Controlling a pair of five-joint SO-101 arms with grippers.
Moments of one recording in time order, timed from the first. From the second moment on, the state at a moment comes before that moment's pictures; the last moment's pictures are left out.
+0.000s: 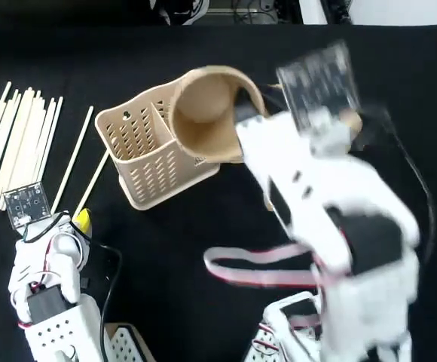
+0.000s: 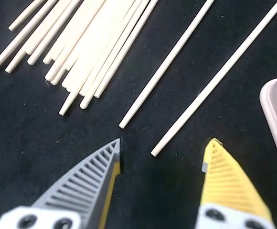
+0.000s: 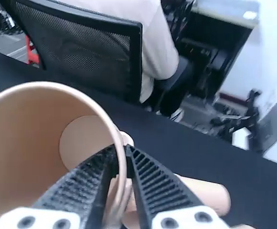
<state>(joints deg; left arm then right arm) -30.2 -101.4 95.6 56.8 -5.5 -19.6 -40.7 0.6 68.7 9.0</state>
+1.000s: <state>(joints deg) -30.2 -101.4 95.6 56.8 -5.2 -20.3 9.8 -44.2 90.2 10.2</state>
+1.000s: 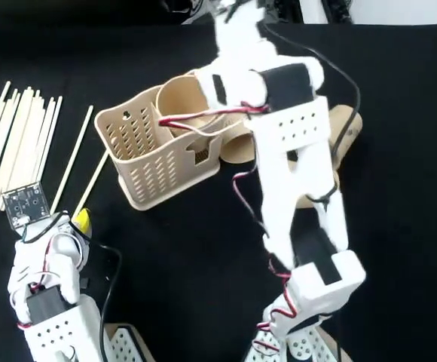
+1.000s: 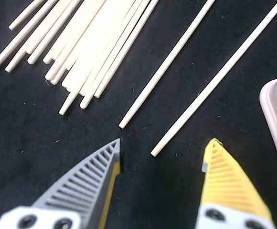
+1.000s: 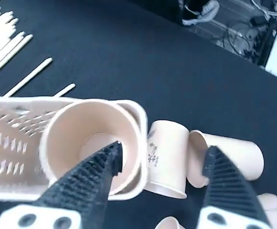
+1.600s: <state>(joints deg) -30.2 -101.4 95.6 56.8 -5.2 -5.5 -10.9 -8.2 88.9 35.7</state>
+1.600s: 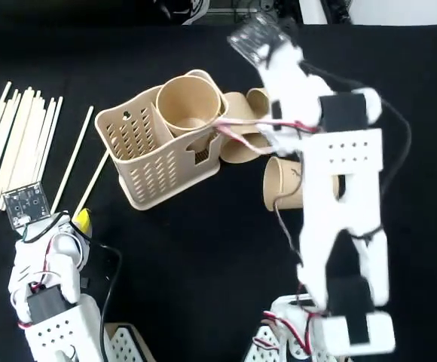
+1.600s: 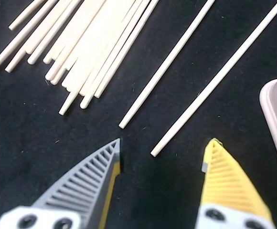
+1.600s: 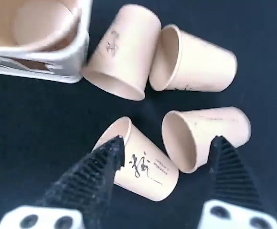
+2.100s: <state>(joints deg) -29.1 -101.4 95.9 56.8 -6.9 0.3 -22.3 52.2 41.6 43.8</state>
